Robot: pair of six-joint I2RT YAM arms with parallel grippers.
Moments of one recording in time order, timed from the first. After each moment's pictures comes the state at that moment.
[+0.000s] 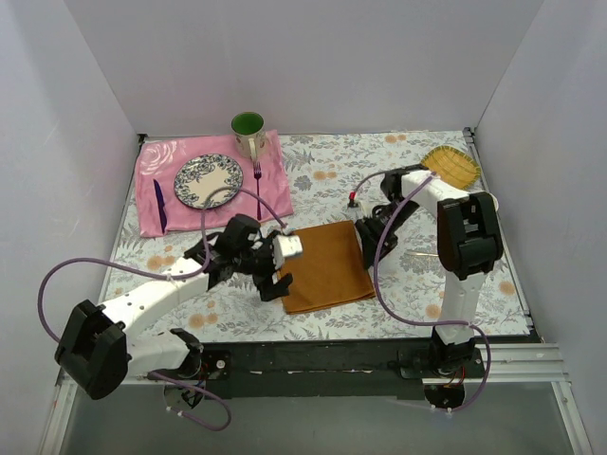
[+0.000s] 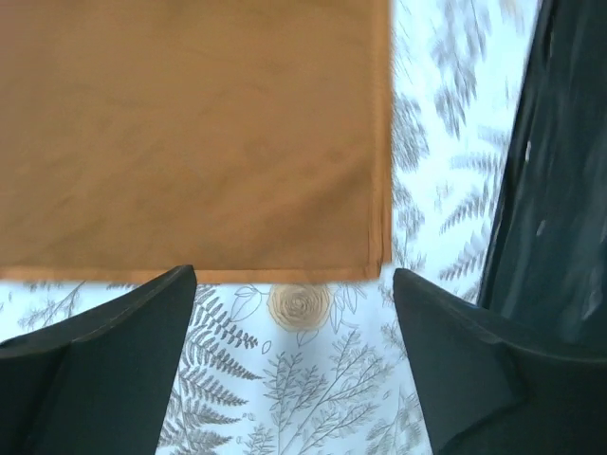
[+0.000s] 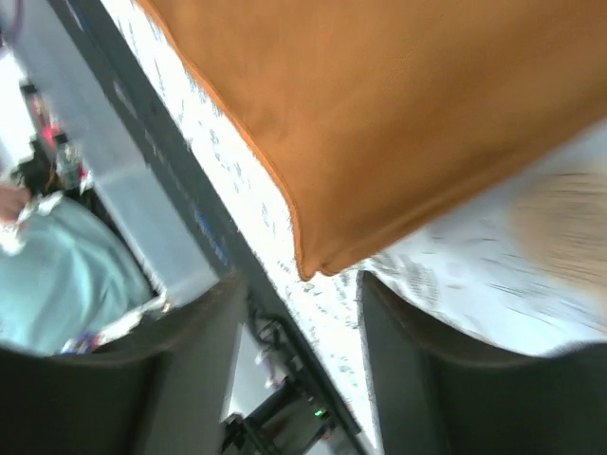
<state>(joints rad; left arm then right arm) -0.71 1.16 0.69 -0.39 0.51 0.55 0.30 1.99 1.37 -1.31 -0.74 -0.61</state>
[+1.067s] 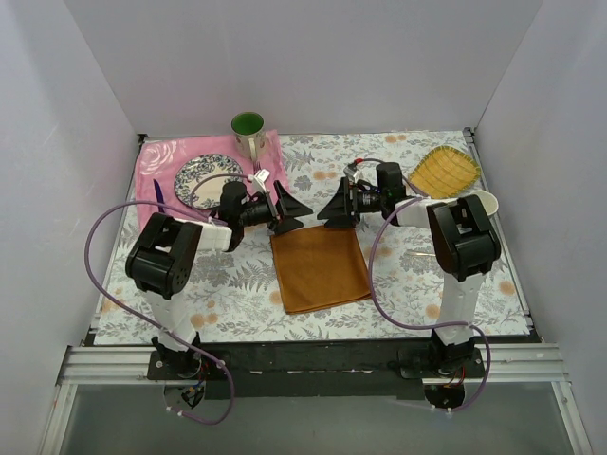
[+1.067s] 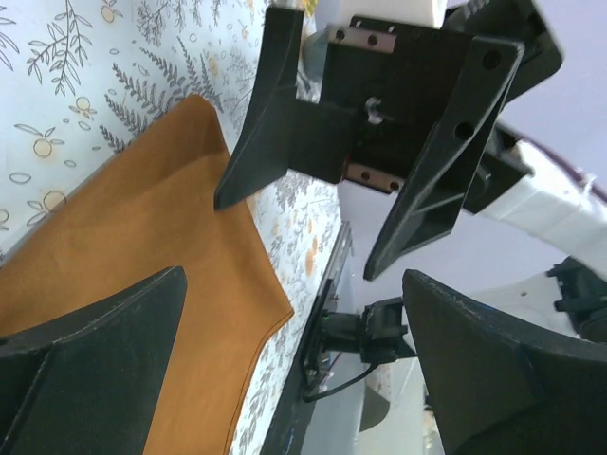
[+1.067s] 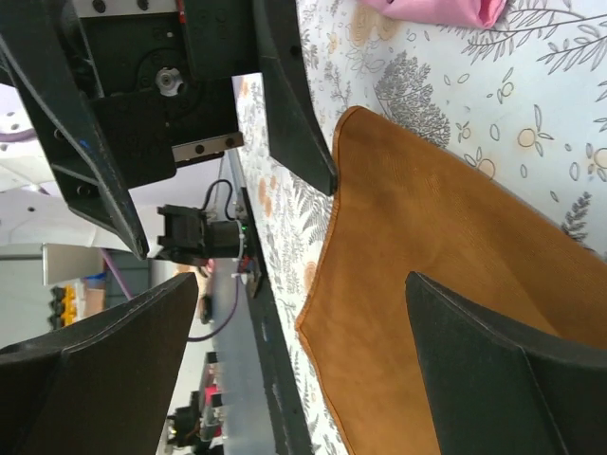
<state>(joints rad) -0.34 1.83 0.83 0.72 0.83 -1.08 0.31 1.97 1.11 0.28 -1.15 0.70</state>
